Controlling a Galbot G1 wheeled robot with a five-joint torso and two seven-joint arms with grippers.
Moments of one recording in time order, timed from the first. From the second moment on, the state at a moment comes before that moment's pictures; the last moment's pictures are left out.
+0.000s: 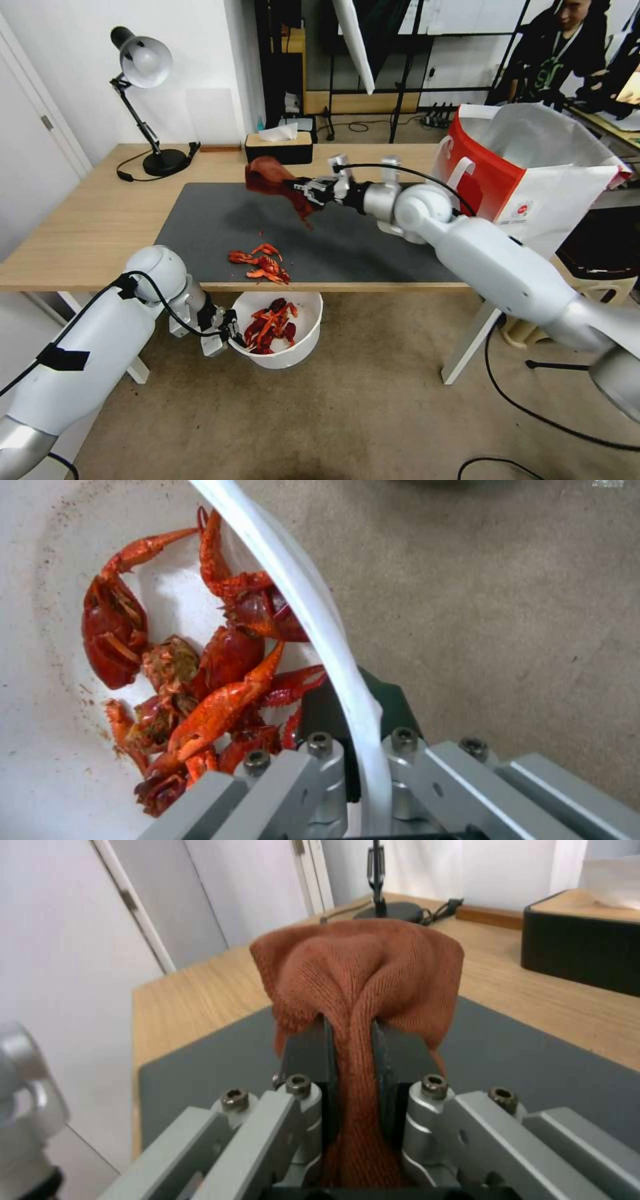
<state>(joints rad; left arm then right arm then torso) 0.72 -0.87 -0.11 -1.57 0.43 -0.82 1.53 -0.05 1.09 -0.54 1.26 1.15 -0.30 -0.44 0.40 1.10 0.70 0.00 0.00</state>
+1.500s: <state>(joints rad) 0.73 -0.84 -0.13 -1.54 0.40 -0.82 1.52 -0.07 1.25 -0.61 1.02 0.97 -0.30 -0.46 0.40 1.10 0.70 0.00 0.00</state>
